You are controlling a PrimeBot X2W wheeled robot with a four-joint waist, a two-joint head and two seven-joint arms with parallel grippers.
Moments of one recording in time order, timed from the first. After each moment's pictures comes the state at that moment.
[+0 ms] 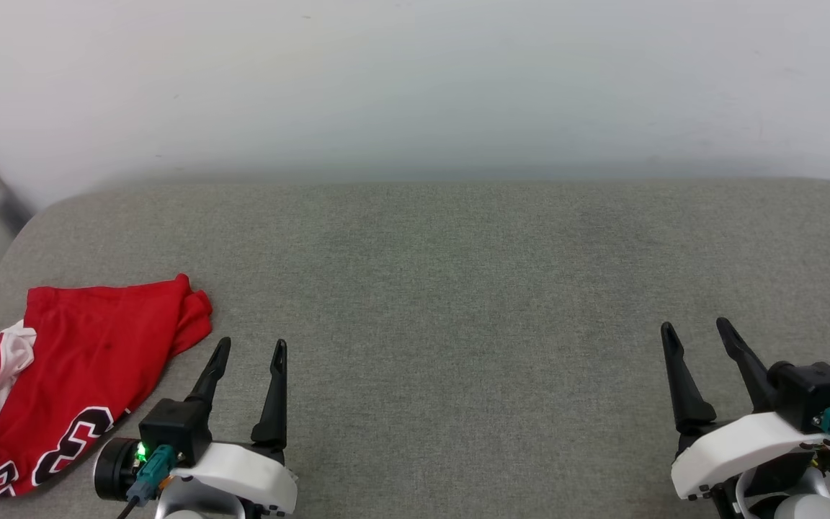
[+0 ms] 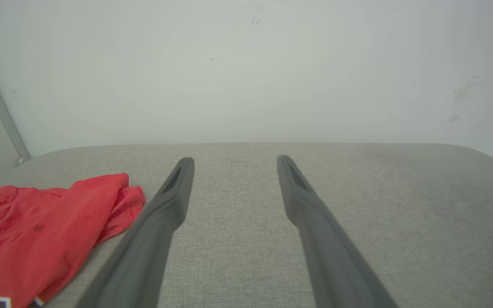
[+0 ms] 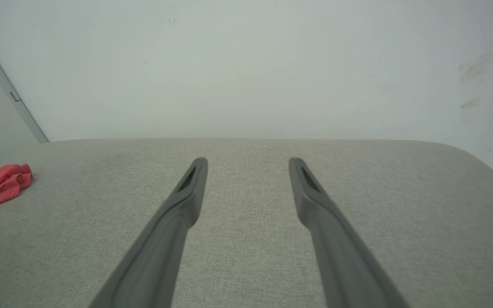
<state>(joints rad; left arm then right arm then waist) -0.06 0.09 -0.07 0.20 -0.18 -0.09 -0.23 -0.03 -0.05 -0.03 0.05 0.13 0.13 -0.02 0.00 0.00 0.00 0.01</state>
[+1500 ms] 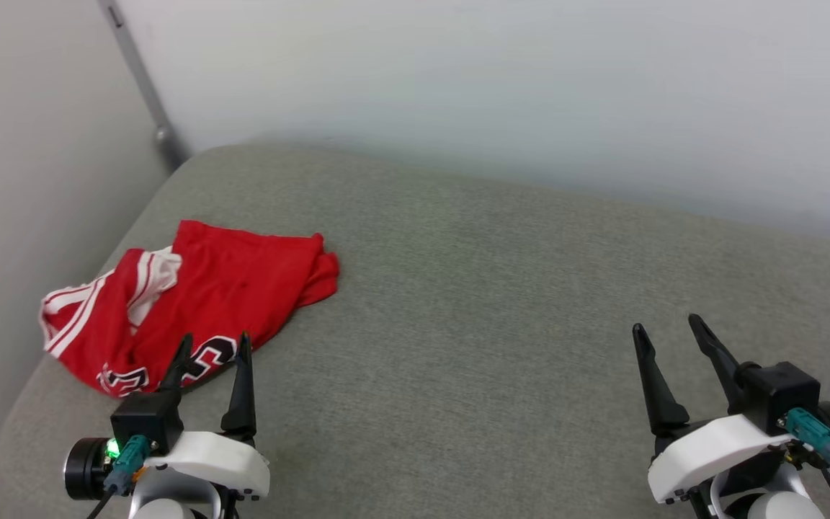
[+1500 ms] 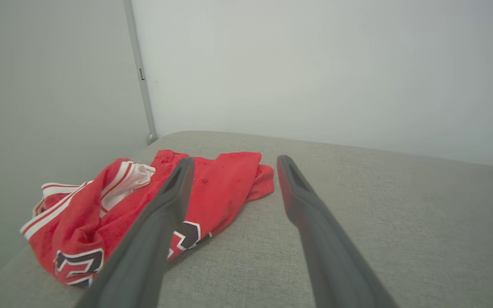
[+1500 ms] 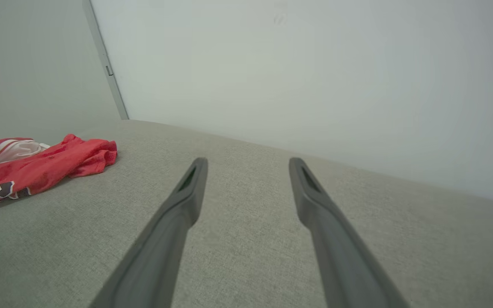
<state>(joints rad) -0.11 0.11 -0.02 0.28 -0.16 -0.05 -0.26 -0.04 -0.05 0.03 0.06 0.07 0.13 -0.05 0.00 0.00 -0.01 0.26</state>
